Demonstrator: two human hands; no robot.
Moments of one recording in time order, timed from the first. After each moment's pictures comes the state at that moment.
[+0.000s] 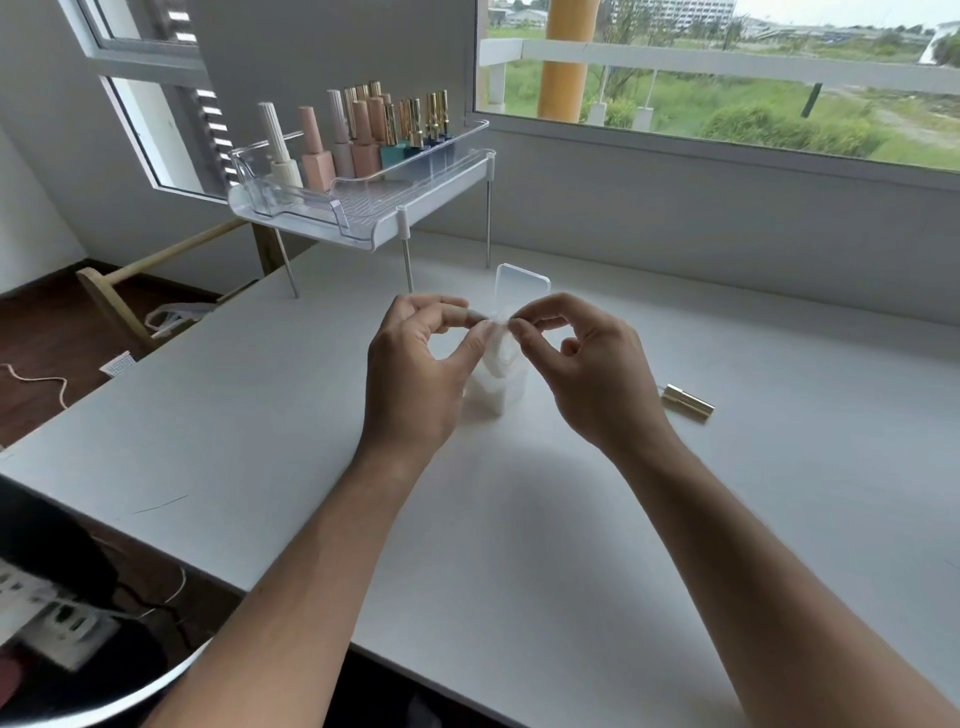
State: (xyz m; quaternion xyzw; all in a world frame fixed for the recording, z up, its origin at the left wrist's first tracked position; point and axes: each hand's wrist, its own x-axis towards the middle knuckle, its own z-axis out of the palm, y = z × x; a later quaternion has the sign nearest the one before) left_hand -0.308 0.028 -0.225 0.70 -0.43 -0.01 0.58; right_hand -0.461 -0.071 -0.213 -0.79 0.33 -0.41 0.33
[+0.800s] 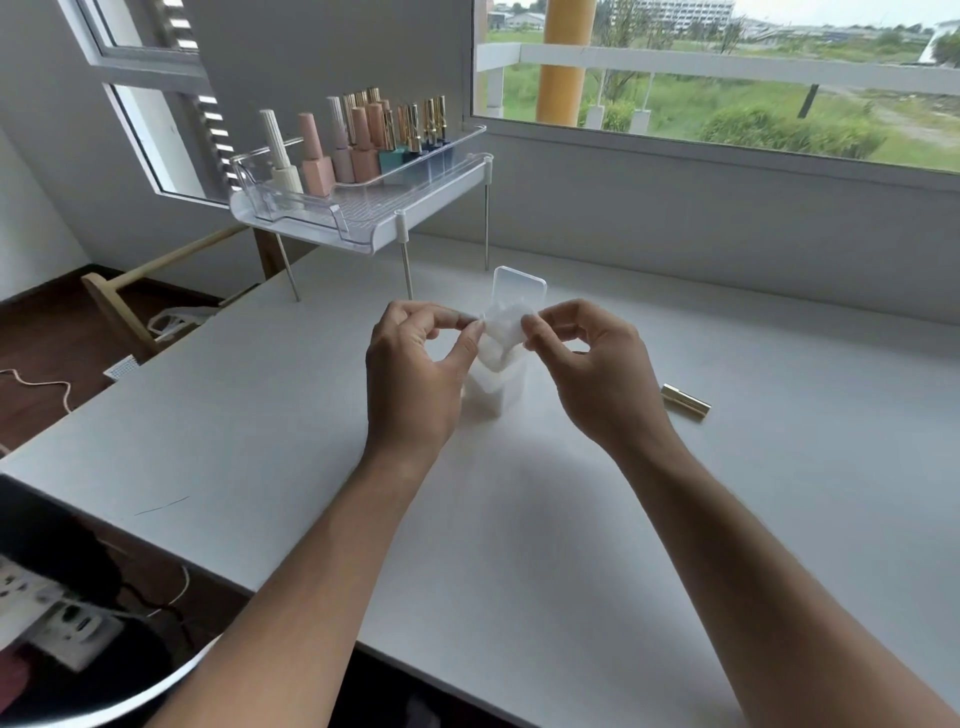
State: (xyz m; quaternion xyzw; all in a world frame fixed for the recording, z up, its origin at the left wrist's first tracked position) left_hand -0.310 0.023 -0.230 0.71 -0.40 0.02 0.58; right_hand -0.463 -0.073 -0.214 -0.75 0.37 -0.42 0.36
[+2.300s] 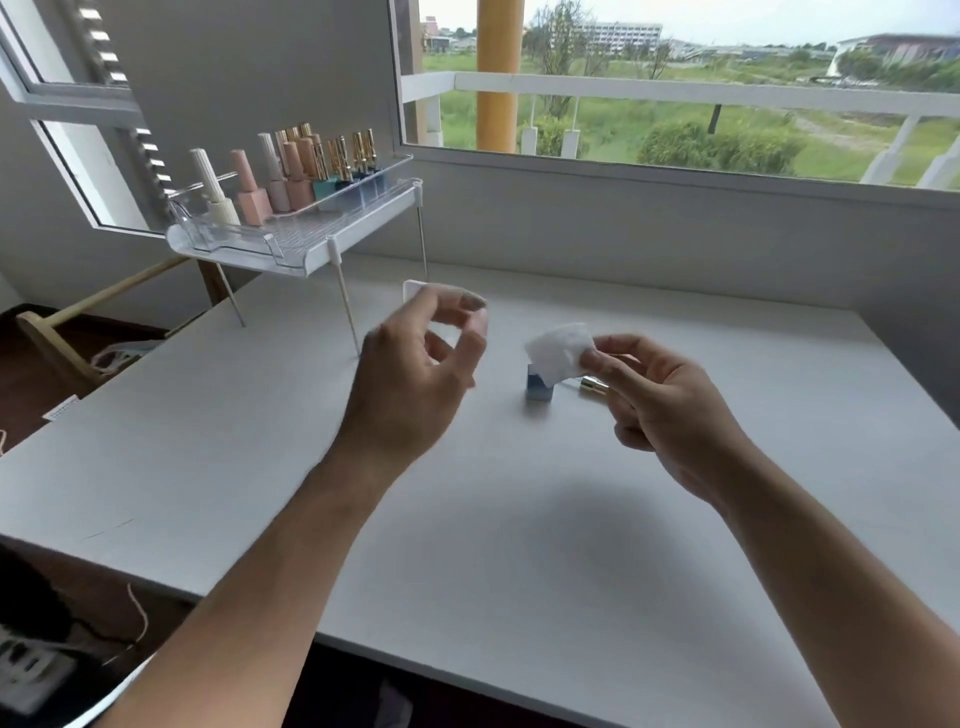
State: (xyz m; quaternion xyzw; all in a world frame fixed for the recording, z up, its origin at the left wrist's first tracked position) left_hand -0.368 0.037 -0.179 0.65 -0.53 -0.05 0.55; right_hand -0.597 -0.076 -0.203 -0.61 0.34 -0.39 0.59
